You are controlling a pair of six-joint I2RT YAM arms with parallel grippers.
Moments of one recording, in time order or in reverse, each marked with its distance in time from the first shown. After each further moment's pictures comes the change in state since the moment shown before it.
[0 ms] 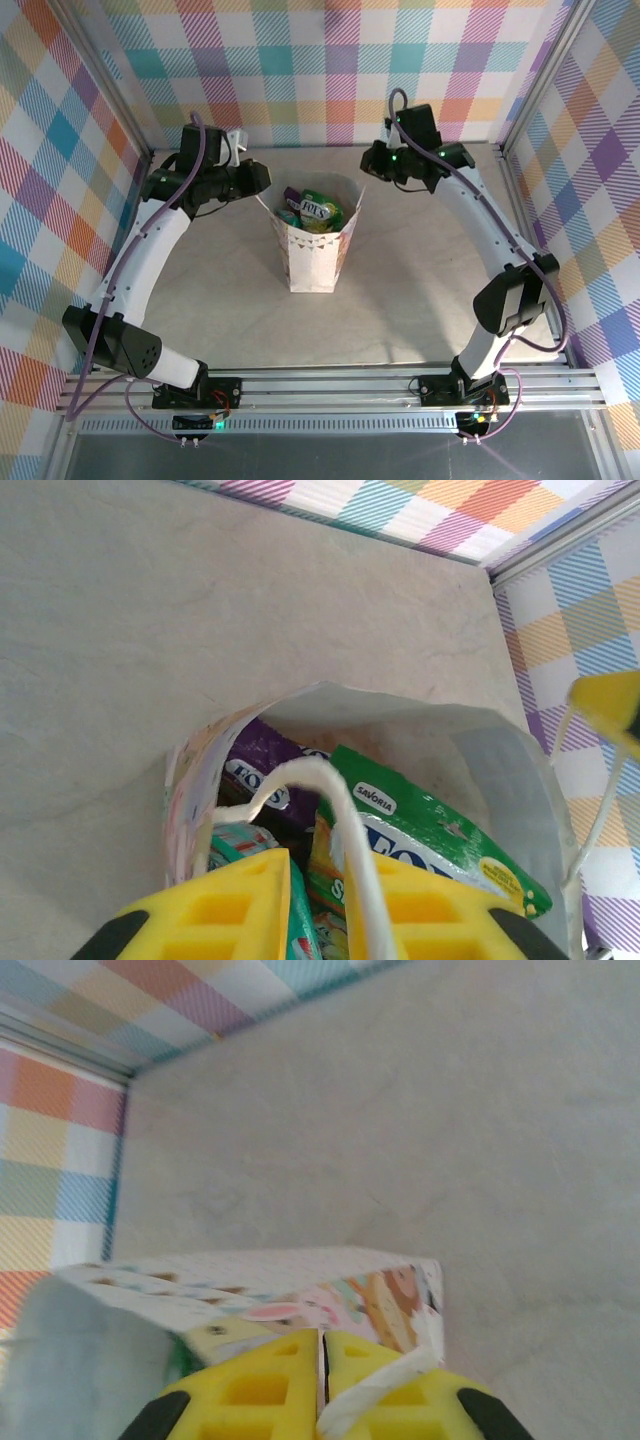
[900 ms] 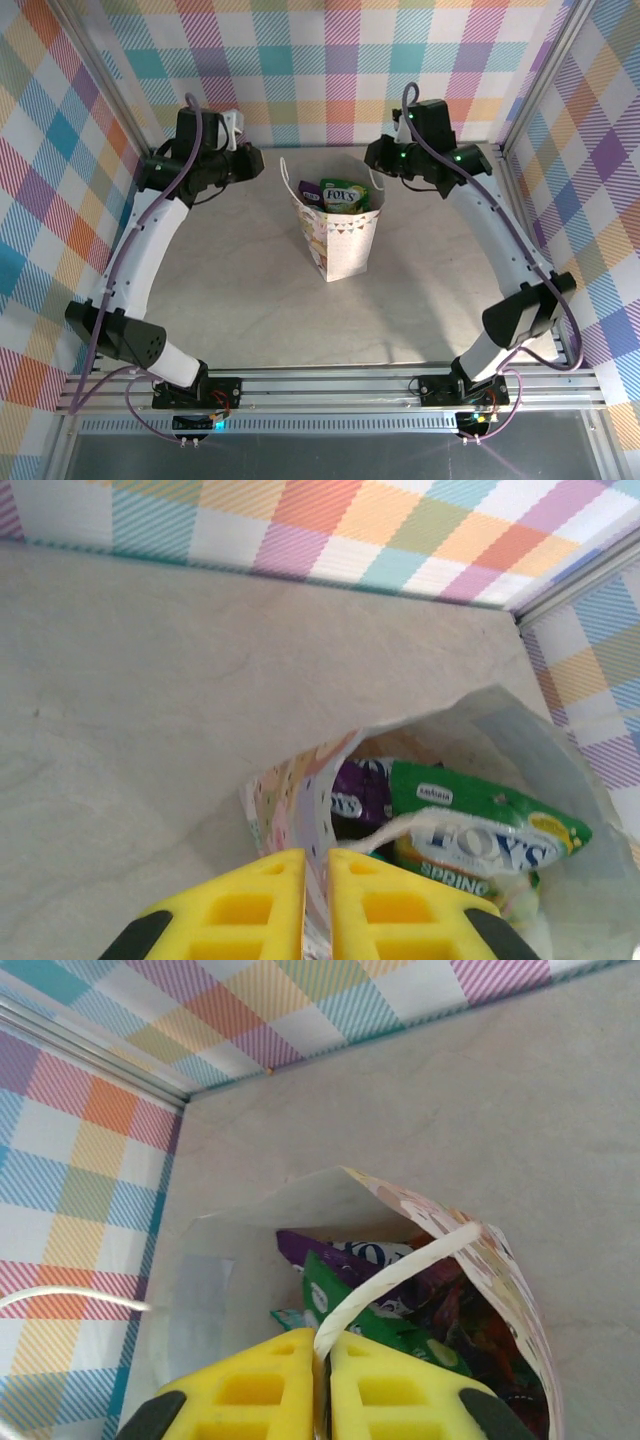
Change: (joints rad) left arm -0.003 0.077 0.189 -0.054 -0.112 0.078; right arm -0.001 -0.111 -0.025 0.002 -0.008 -0.015
